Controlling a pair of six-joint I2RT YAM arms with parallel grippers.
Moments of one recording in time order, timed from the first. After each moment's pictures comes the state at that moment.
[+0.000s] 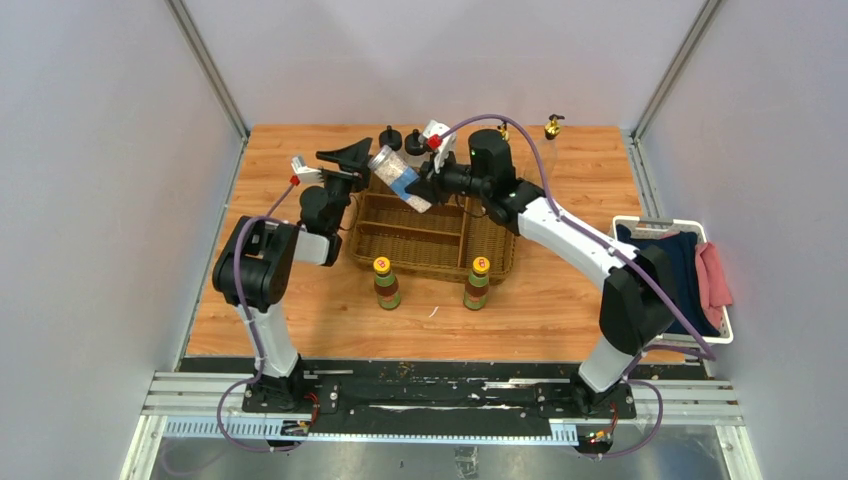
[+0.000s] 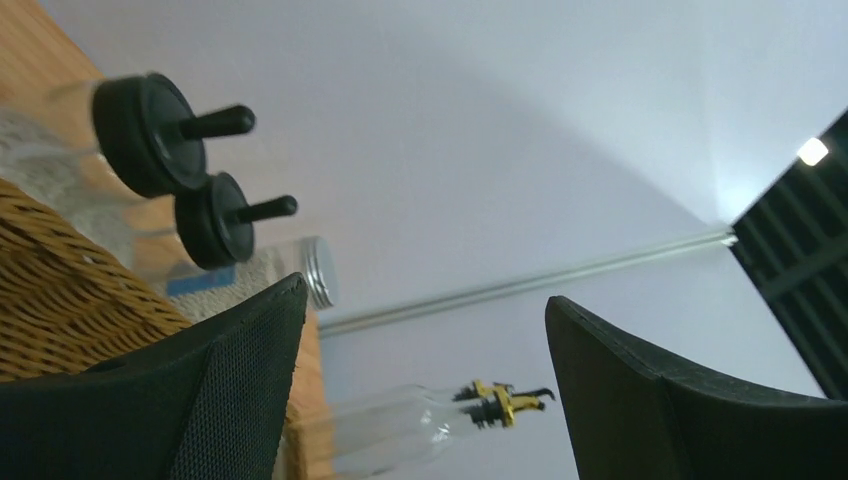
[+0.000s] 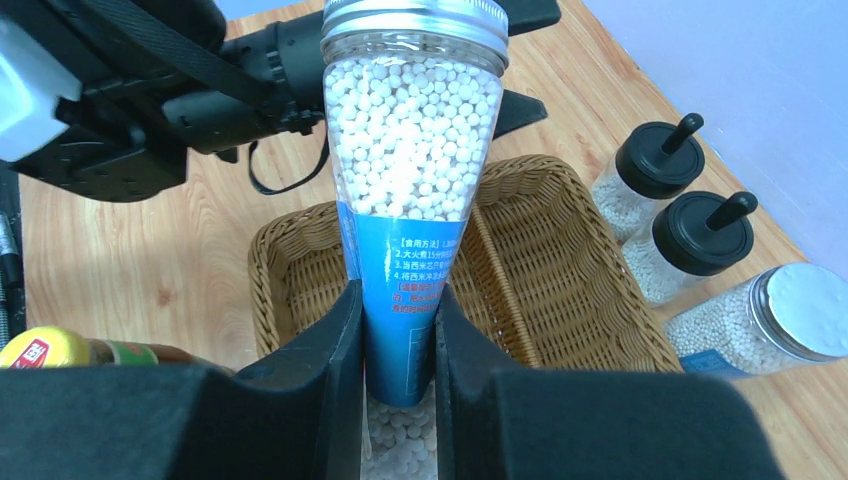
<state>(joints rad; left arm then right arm) -0.22 1.83 0.76 1.32 -0.03 -1.42 0.62 1.67 1.38 0.05 -0.51 -0.20</state>
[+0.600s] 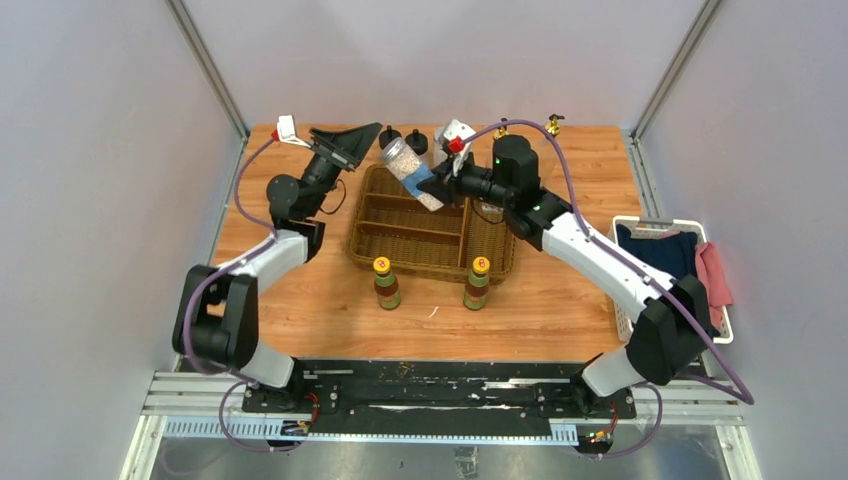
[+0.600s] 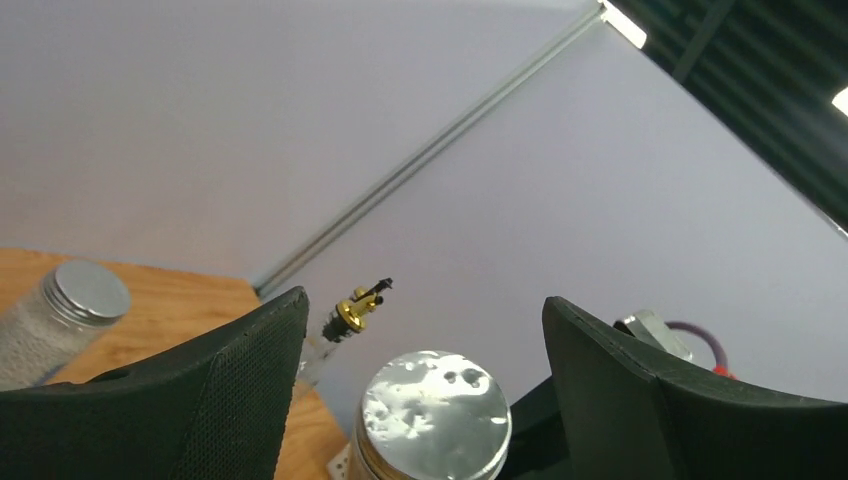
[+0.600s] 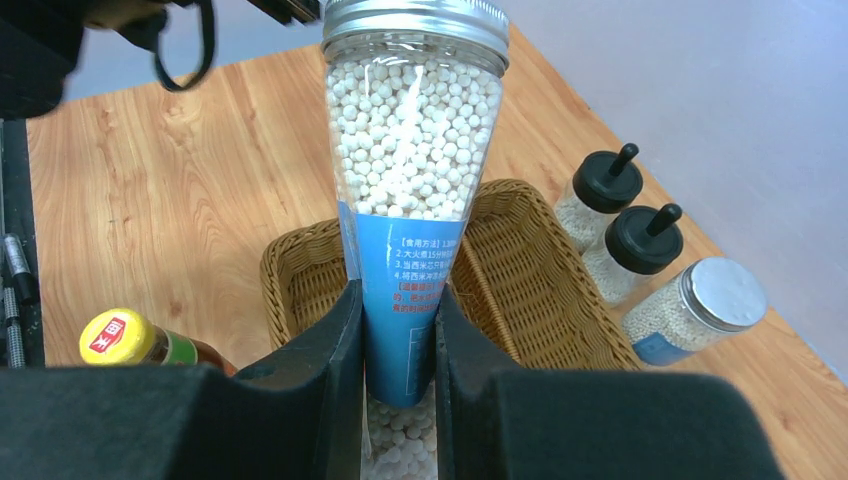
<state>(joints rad) -0.21 1.55 0.84 1.27 0.34 -1.29 0.62 1.48 1.26 0.08 -0.47 -0.19</state>
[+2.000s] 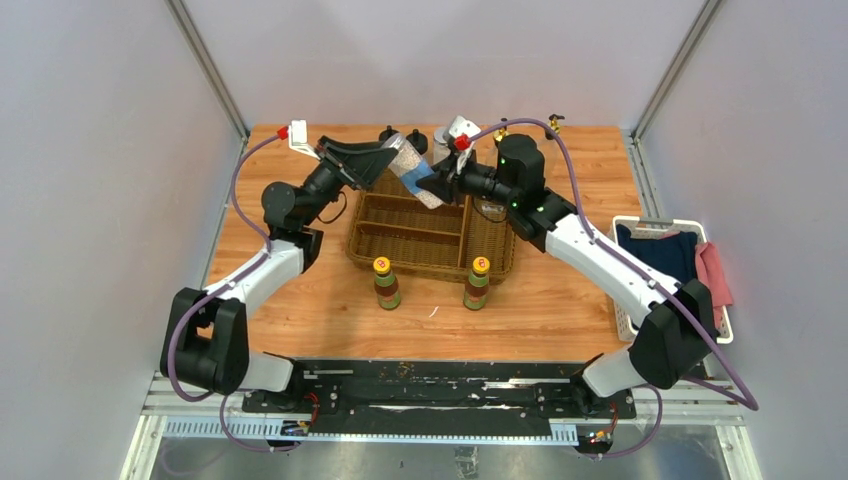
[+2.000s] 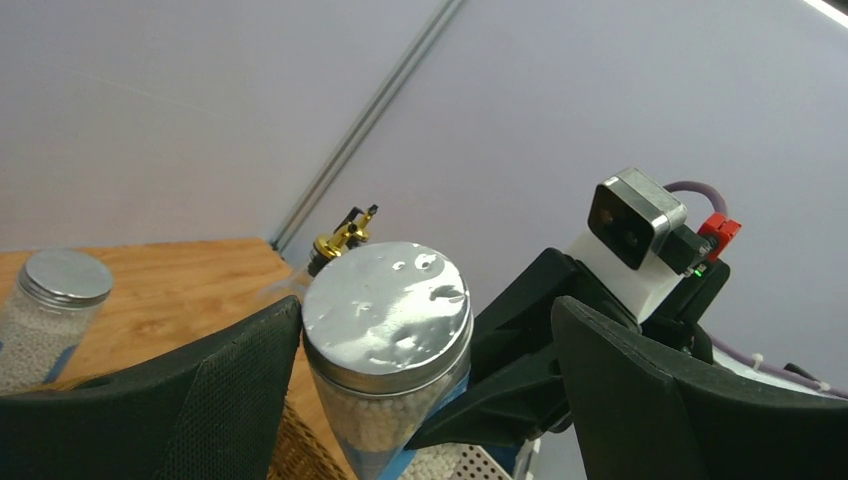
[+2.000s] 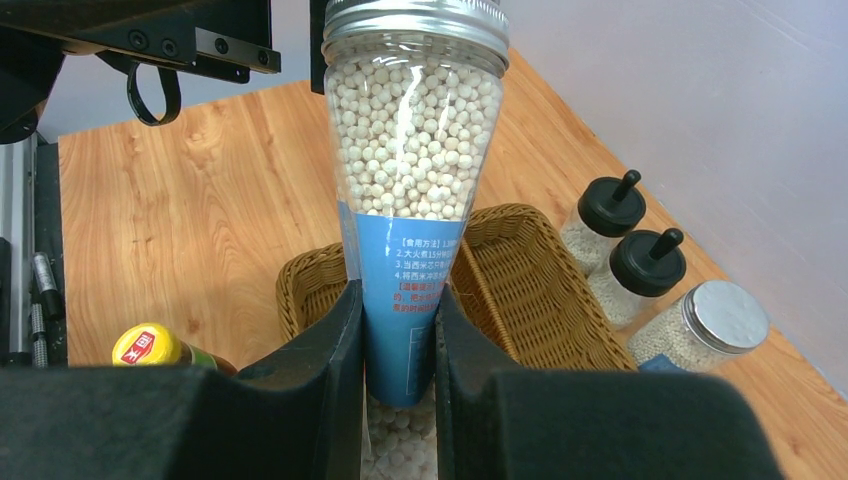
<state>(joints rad) -0.25 1.37 0.79 1.13 0.52 -1.02 0.62 1.44 1.25 0.11 -0.50 -0.16</state>
